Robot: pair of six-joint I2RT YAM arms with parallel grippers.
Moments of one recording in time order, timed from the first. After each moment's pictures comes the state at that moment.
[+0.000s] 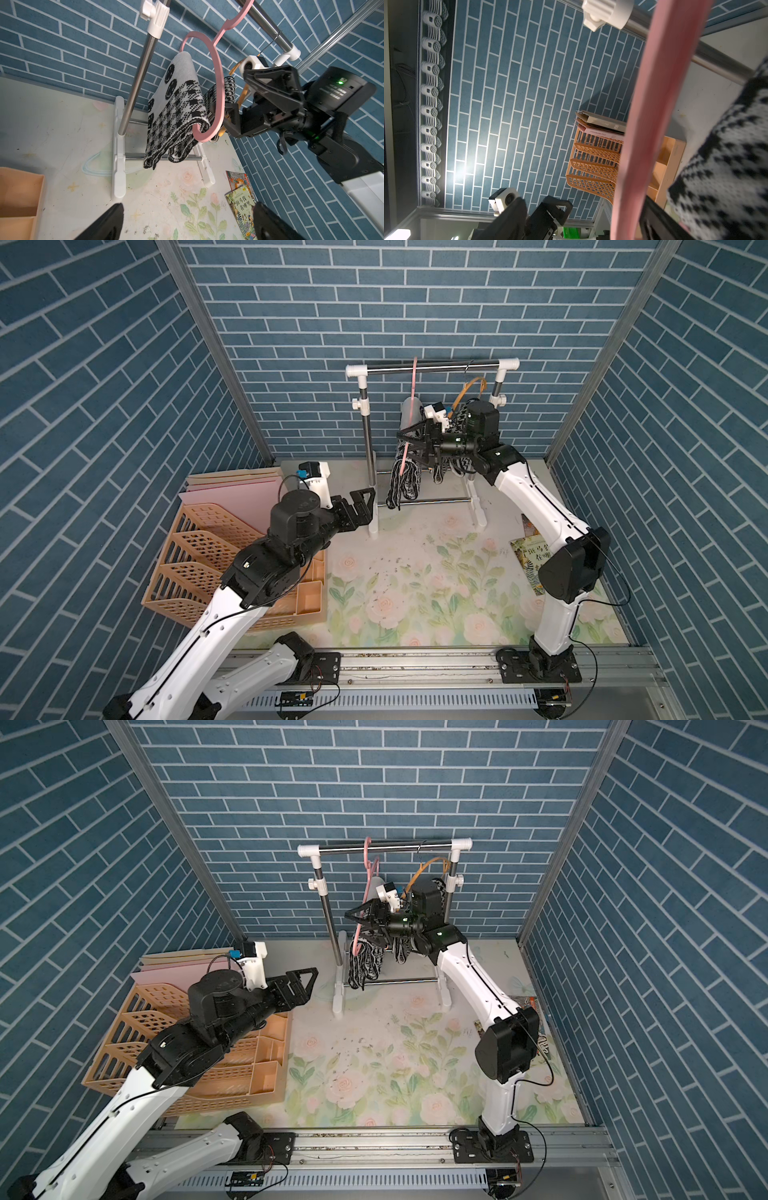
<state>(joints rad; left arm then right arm) -0.62 0.91 1.24 -0.61 -0.16 -0.64 0.53 1.85 1.93 -0.27 -0.93 1.03</state>
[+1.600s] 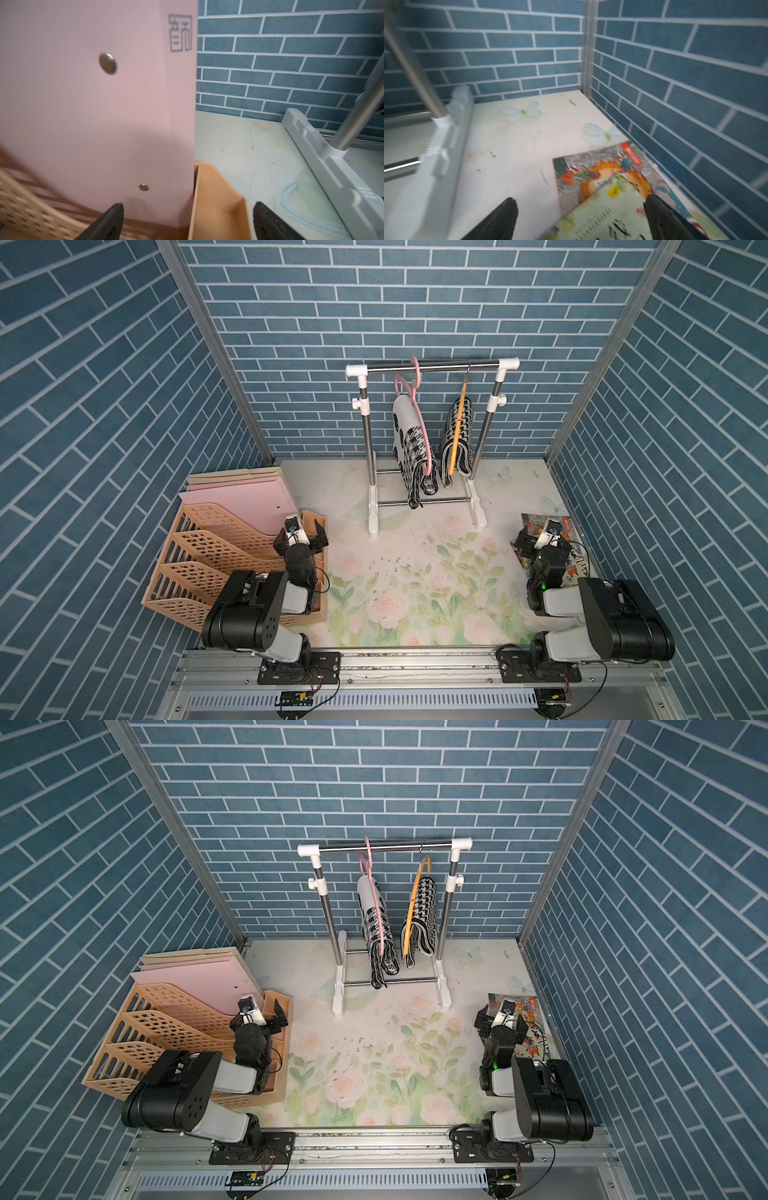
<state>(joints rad) -0.06 1.50 0.17 1.23 -0.34 -0.06 0.03 1.47 0.15 1.19 0.28 0.01</state>
